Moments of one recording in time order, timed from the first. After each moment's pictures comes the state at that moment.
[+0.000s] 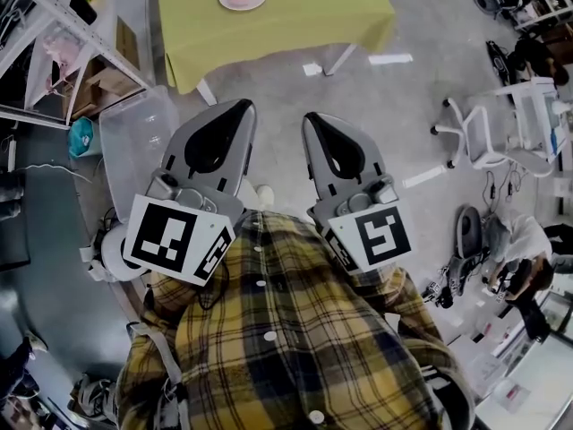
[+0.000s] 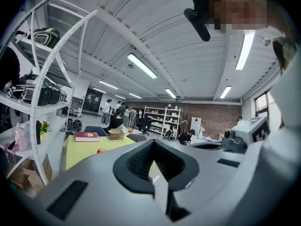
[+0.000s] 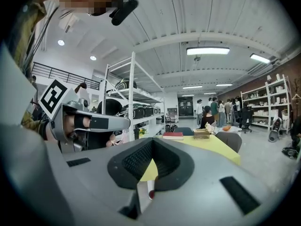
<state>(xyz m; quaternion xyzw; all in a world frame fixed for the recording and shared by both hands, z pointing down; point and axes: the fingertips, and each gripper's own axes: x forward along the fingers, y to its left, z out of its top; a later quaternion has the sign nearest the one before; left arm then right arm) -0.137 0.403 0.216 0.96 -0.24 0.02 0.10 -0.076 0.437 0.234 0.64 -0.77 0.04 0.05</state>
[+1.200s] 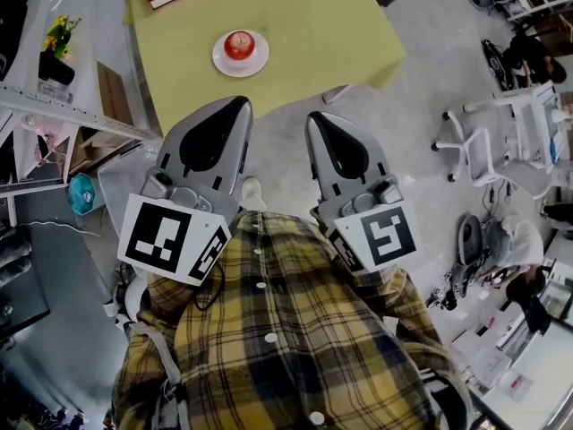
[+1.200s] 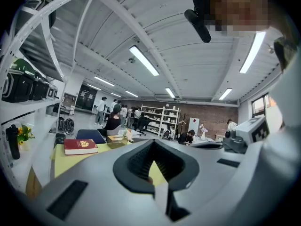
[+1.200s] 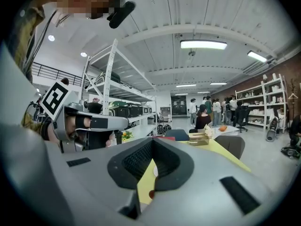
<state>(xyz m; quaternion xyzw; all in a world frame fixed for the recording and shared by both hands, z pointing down) -0.079 0.145 0.221 0.97 -0.20 0.02 0.11 -0.014 0.190 0.238 0.67 -0.74 0.05 0.05</state>
